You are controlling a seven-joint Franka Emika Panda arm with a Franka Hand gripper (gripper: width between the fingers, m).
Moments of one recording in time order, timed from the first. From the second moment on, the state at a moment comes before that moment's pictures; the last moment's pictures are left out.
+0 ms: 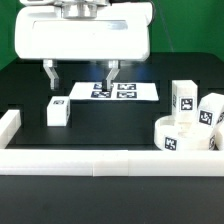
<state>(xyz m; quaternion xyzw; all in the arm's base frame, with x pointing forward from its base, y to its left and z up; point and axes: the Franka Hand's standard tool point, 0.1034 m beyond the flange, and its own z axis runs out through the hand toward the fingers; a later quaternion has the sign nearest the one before) 0.590 -0.085 0.097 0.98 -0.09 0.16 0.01</state>
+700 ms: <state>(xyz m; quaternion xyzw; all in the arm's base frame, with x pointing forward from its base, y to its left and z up) 0.561 -0.118 0.080 0.99 -0.09 0.04 -0.03</state>
